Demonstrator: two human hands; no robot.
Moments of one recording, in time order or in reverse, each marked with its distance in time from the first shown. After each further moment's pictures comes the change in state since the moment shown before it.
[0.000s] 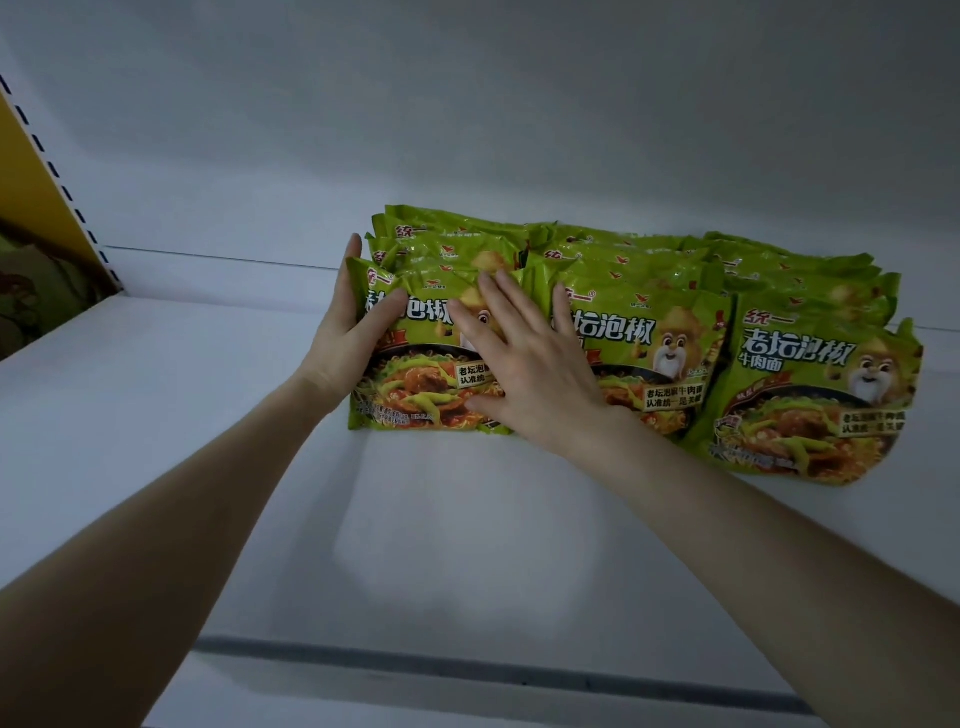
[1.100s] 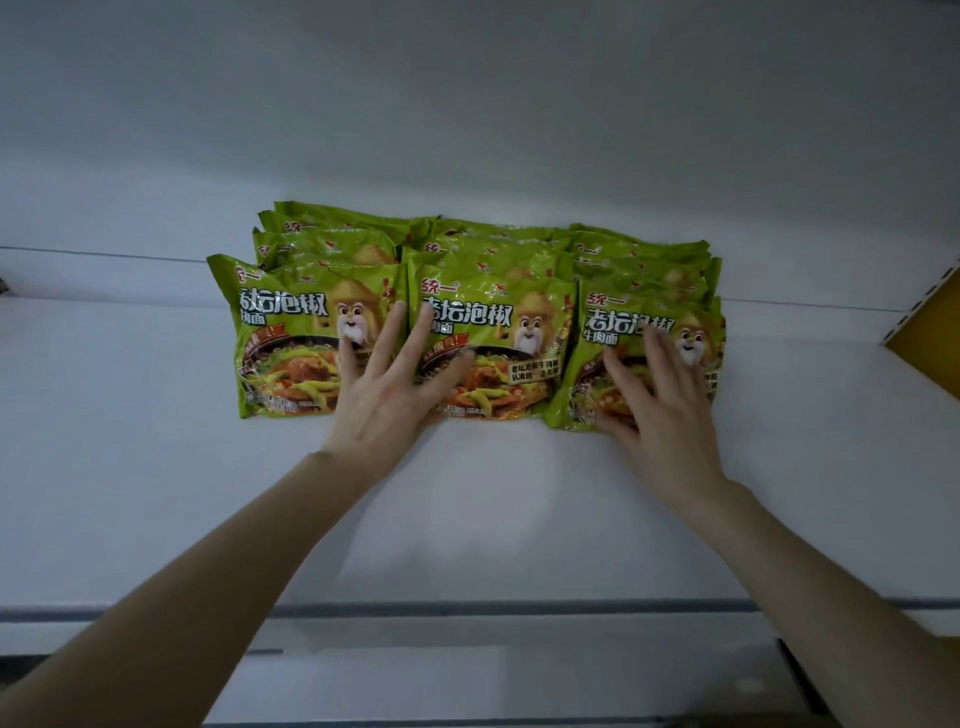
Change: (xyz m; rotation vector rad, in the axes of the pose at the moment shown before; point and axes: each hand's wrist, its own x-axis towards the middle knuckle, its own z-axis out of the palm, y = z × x) left_hand -0.064 -0.002 0.113 1.381 -0.055 0.729; right_hand -0.176 0.120 -0.030 -0.096 0.112 0.408
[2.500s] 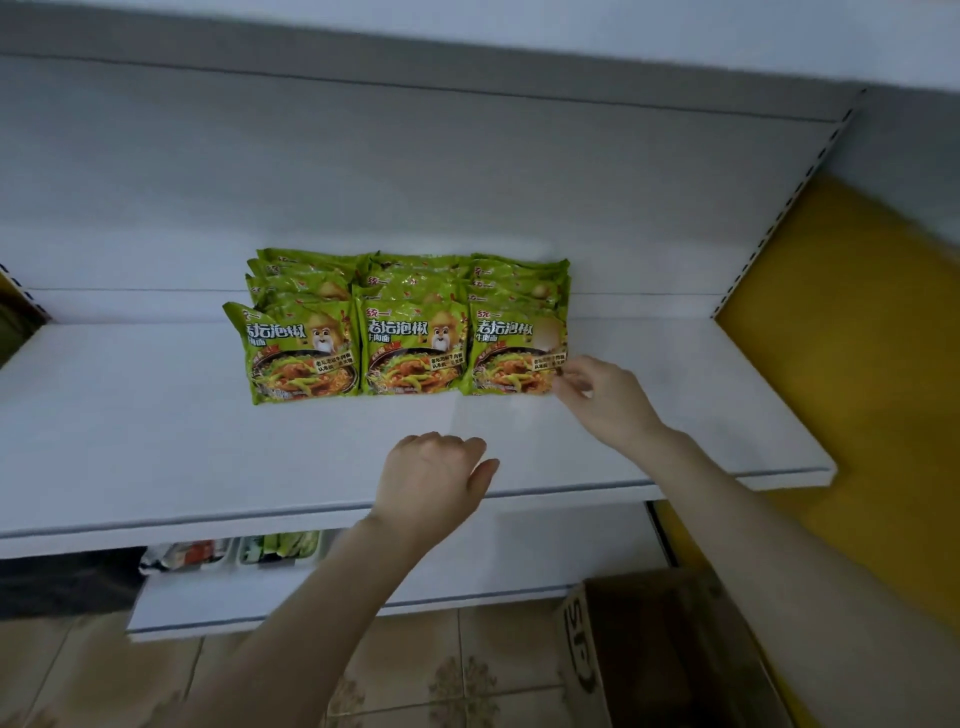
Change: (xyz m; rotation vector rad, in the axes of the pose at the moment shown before) left_hand -0.004 0.138 -0.211 -0.264 -0.311 -0.019; right_hand -0.006 -0.011 -0.217 0.500 -0.431 0.463
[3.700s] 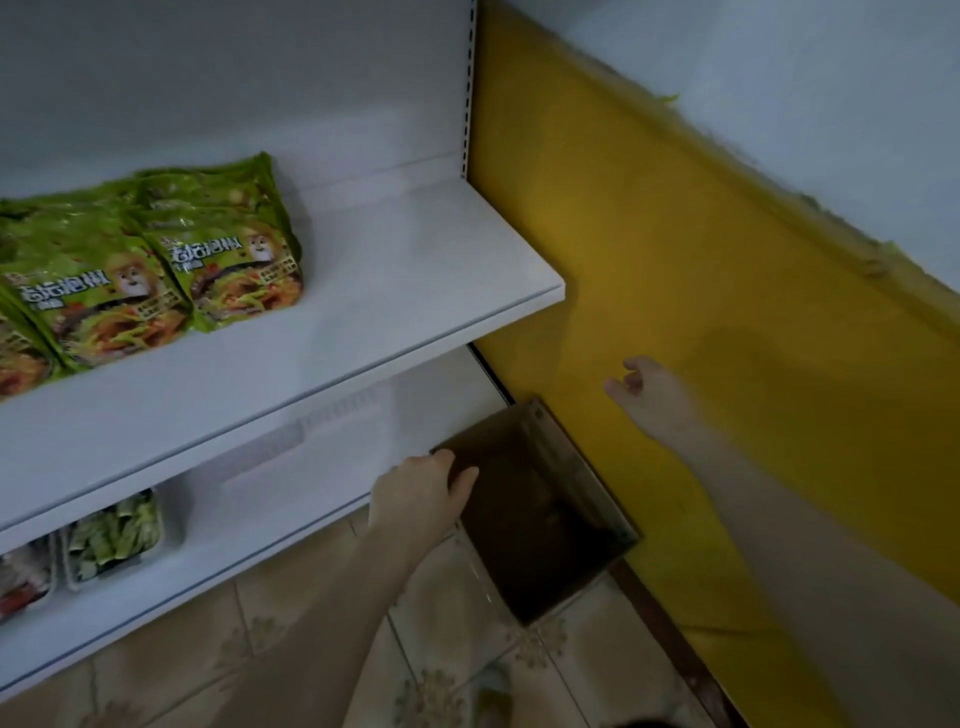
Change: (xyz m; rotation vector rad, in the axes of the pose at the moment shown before) left_hand -0.047 0.247 0.018 -0.319 -0.513 0.066; right_hand -0.240 0.222 -0.143 -0.046 0.060 0.741
